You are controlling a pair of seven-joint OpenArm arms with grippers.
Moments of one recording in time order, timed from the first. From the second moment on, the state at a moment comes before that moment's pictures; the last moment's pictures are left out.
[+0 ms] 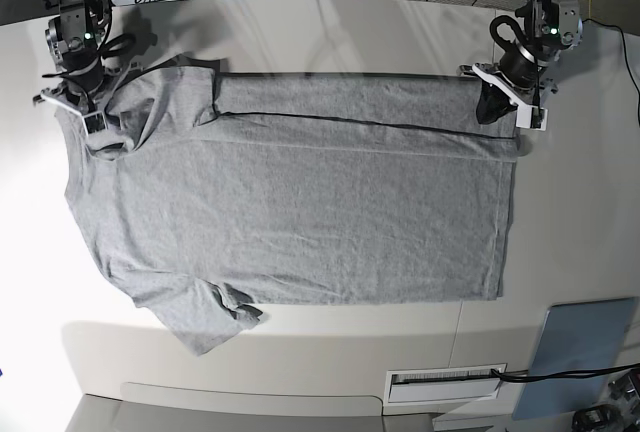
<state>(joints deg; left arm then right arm) 23.0 -19.5 -7.6 86.9 -30.0 -19.3 17.8 -25.1 29.7 9.9 91.1 -0.7 6.8 -27.5</state>
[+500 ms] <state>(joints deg) 35.0 -20.4 -8.4 88.7 -26.2 -21.3 9.0 -36.1 30.4 10.4 94.0 -4.6 4.0 -23.2</state>
